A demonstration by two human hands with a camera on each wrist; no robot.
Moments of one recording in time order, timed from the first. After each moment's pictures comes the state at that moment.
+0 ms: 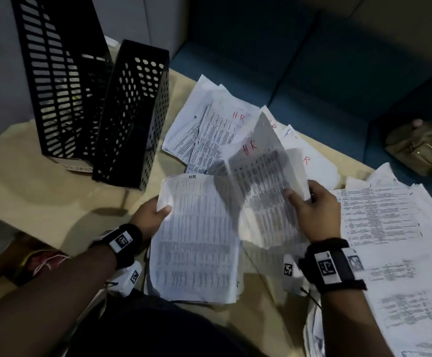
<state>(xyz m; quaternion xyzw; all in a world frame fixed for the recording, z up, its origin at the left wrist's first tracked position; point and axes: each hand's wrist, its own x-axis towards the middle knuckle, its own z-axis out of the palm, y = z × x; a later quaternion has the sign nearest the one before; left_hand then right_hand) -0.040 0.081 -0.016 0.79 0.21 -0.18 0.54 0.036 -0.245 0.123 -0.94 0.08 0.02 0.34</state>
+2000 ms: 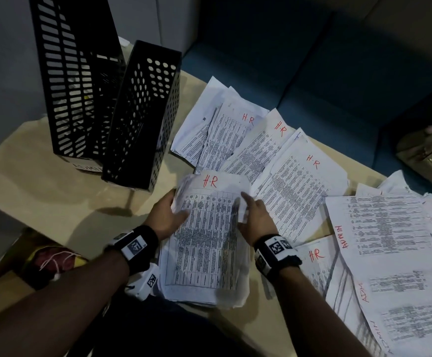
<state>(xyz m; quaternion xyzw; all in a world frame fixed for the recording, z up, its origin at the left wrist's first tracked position) -0.034 0.062 0.009 0.78 0.21 -0.15 0.57 0.026 -0.168 0.028 -0.94 -0.05 0.27 0.19</state>
